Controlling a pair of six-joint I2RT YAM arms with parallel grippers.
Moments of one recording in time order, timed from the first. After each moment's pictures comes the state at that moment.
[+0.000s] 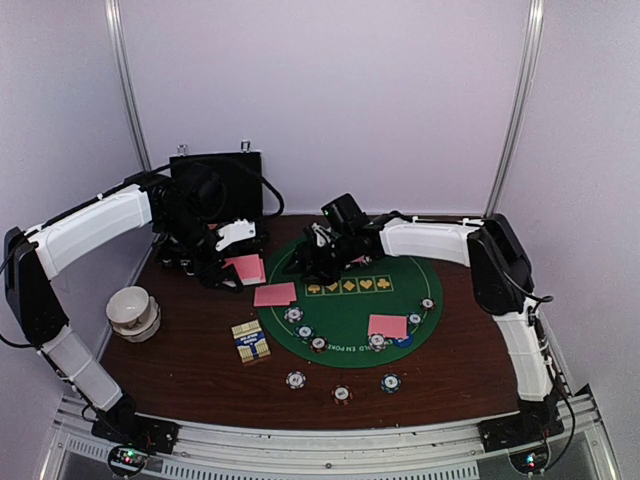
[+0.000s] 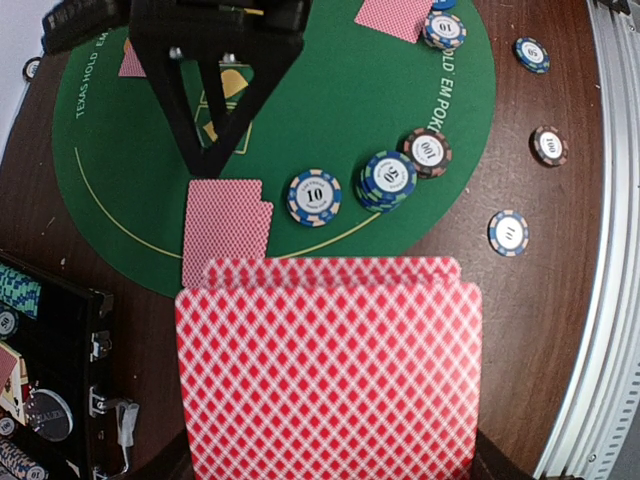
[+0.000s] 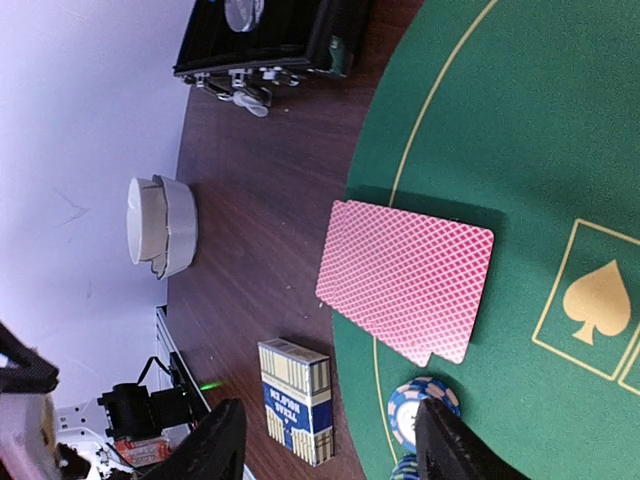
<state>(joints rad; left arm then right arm) -0.53 1.59 1.48 -1.08 0.33 0.77 0.74 2.31 1.88 -0.34 -0.55 0.79</state>
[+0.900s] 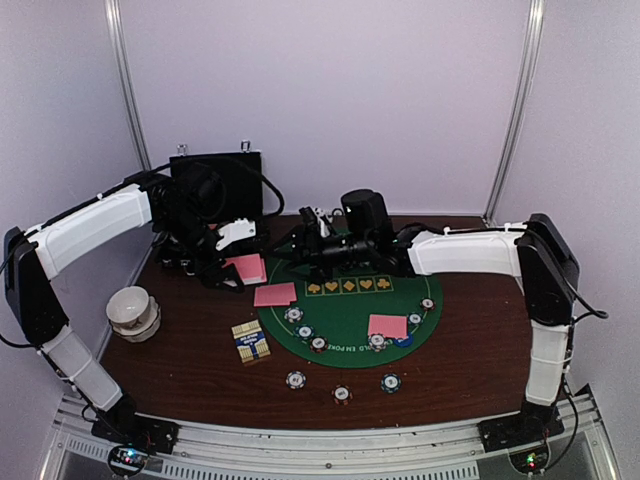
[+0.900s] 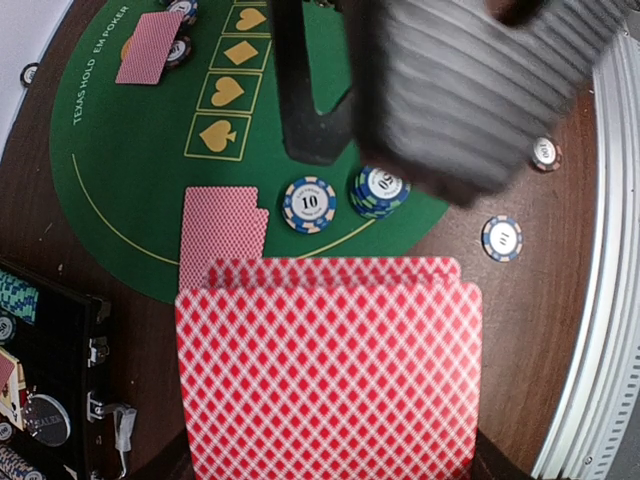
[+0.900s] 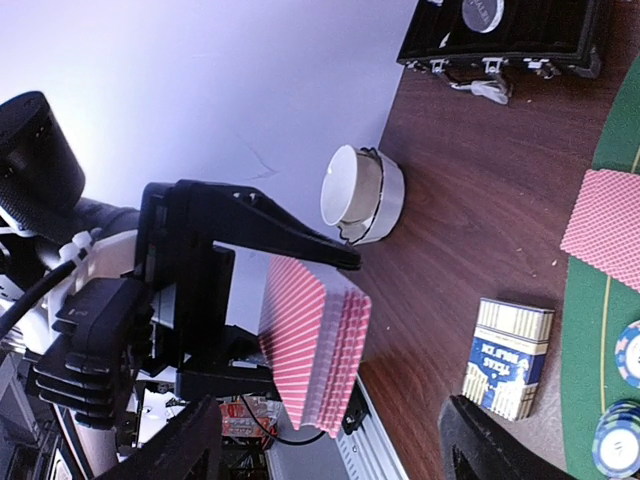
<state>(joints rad) -0.53 1.60 1.48 -1.08 0.35 0.76 0.83 1.97 1.45 0.21 -0.66 1.06</state>
